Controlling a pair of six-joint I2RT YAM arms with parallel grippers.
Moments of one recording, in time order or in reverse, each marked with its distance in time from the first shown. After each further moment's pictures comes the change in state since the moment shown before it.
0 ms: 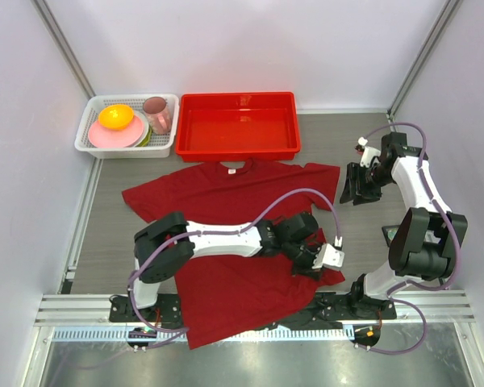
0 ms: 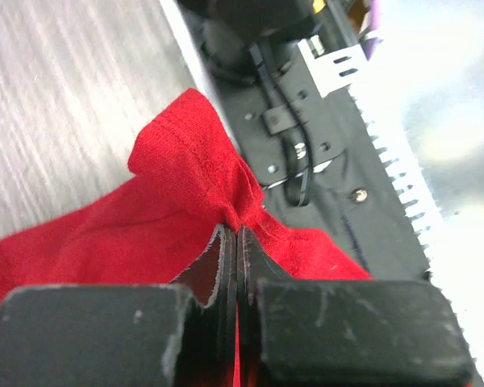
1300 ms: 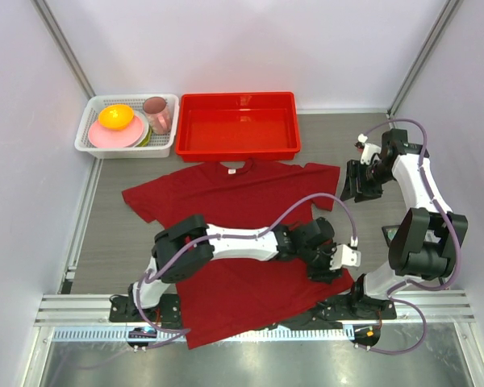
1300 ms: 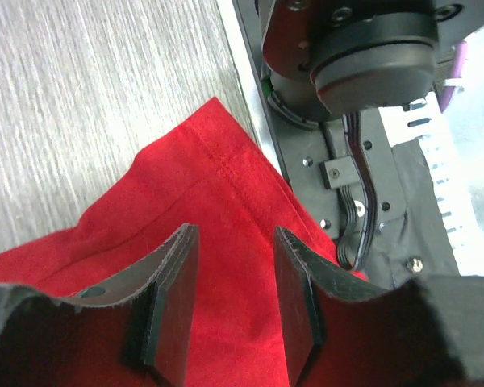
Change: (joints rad) left arm -0.040 0.116 0.145 0.016 -0.121 -0.097; right arm 0.008 0.010 0.045 -0.023 0.010 -0.023
